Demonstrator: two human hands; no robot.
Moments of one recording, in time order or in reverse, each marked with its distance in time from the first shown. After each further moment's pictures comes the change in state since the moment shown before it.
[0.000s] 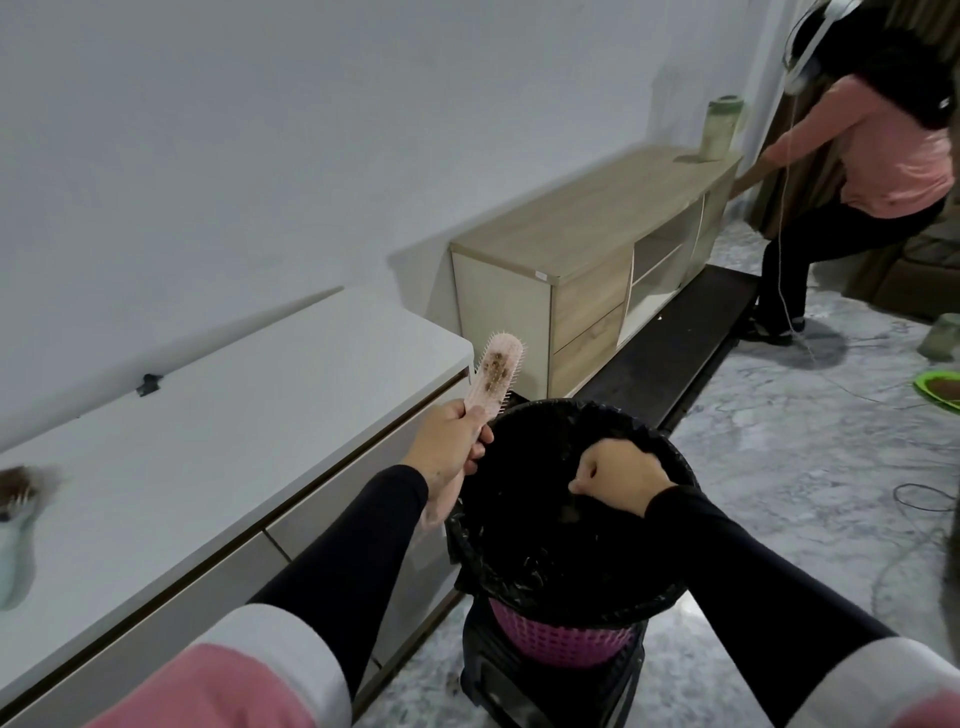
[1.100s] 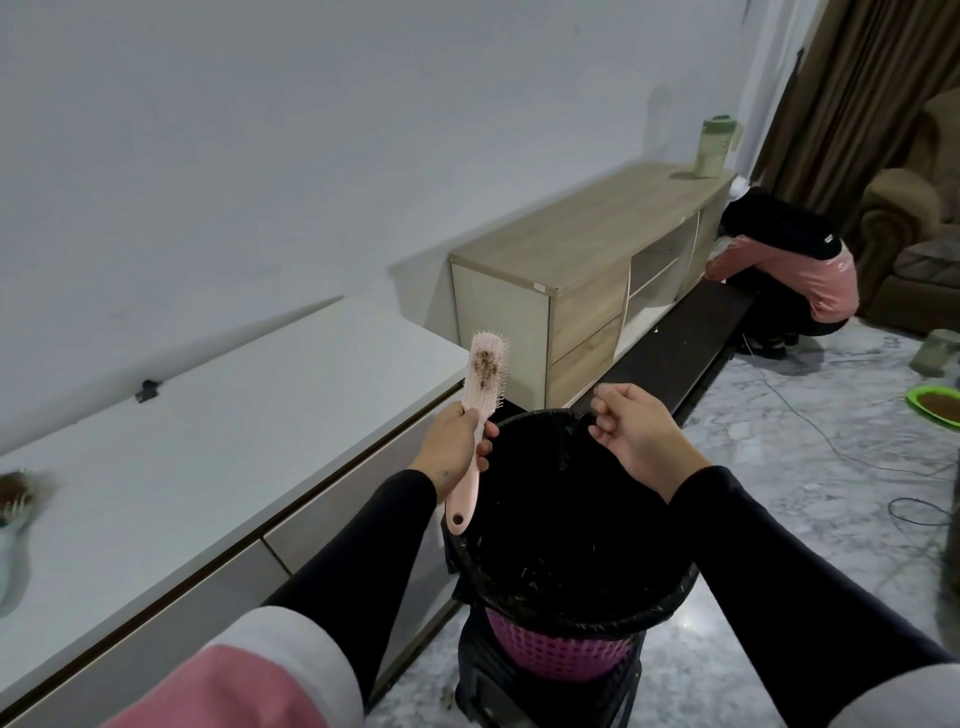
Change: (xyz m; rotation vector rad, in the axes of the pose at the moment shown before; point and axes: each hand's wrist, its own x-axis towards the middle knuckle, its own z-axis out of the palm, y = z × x) left_hand 0.004 0.005 0.006 -0.184 0.003 -0.042; right_hand 0.003 -0.022 -0.043 1.458 0.225 0.132
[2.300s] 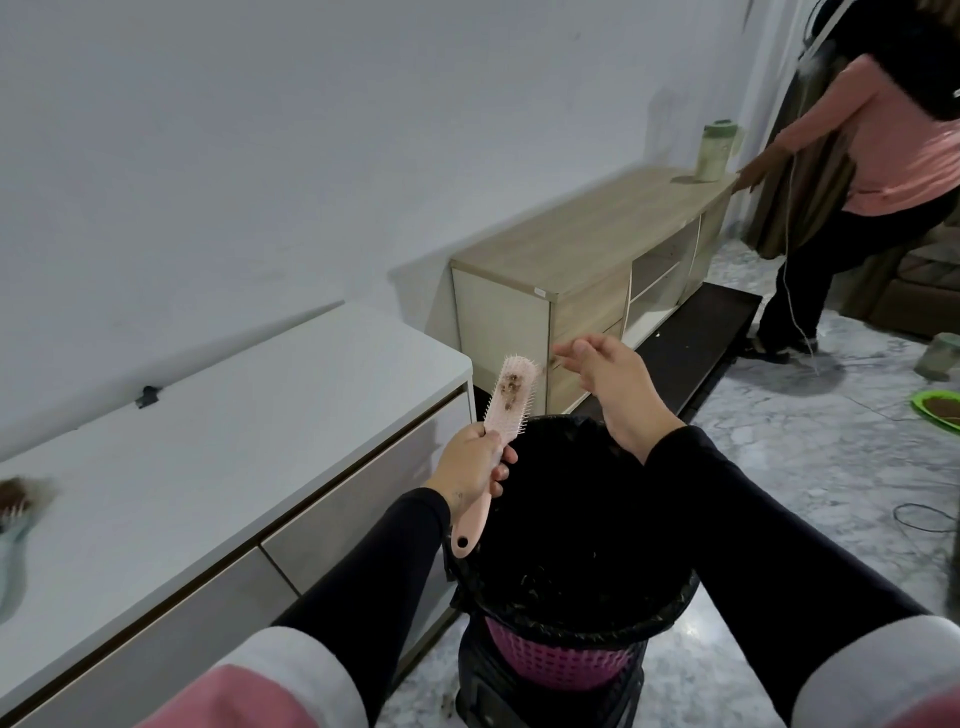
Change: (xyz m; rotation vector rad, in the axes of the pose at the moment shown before) left_hand -0.006 -0.010 0.018 0.071 -0.046 -0.012; right_hand 0.005 -0.034 0.031 -0.209 -0.071 -0.312
